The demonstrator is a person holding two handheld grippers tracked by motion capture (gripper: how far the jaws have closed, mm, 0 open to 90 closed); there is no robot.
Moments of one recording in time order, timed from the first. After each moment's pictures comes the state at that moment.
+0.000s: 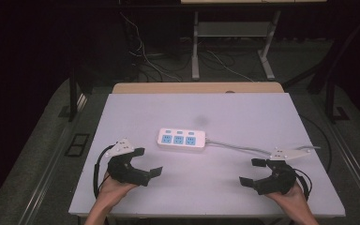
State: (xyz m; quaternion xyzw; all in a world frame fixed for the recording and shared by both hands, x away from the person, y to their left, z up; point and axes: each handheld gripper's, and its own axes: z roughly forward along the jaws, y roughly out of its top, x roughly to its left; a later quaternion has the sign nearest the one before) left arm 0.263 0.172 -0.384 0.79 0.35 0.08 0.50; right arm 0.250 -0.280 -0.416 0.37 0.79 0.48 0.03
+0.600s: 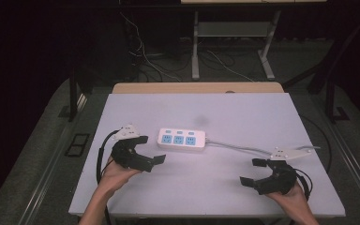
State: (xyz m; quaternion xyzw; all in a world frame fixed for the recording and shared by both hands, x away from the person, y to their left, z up) left arm 0.294 0.162 -0.362 0.81 0.33 0.08 0.48; right arm 0.250 -0.282 -0.416 0.37 0.79 0.48 0.03
